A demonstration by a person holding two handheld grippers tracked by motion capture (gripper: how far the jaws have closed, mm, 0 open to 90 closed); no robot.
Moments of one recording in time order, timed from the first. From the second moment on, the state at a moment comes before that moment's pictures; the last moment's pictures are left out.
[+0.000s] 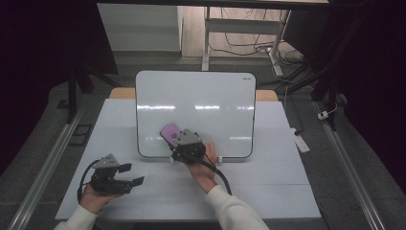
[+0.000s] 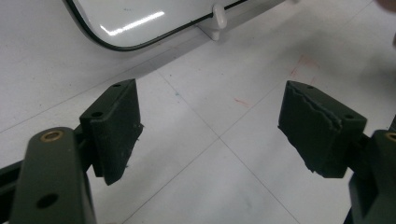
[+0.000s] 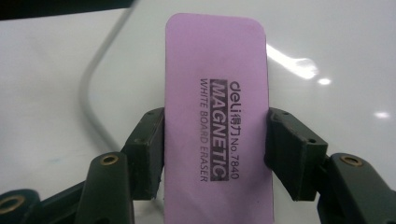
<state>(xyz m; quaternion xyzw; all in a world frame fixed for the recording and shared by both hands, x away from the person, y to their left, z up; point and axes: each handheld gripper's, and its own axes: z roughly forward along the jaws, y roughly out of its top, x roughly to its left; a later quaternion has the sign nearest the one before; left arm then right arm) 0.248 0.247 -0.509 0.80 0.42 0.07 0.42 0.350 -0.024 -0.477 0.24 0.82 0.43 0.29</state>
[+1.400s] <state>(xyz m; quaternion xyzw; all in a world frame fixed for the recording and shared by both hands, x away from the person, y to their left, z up) 0.250 0.246 -0.510 0.80 0.43 0.07 0.42 0.343 -0.028 -0.480 0.21 0.84 0.39 0.31</state>
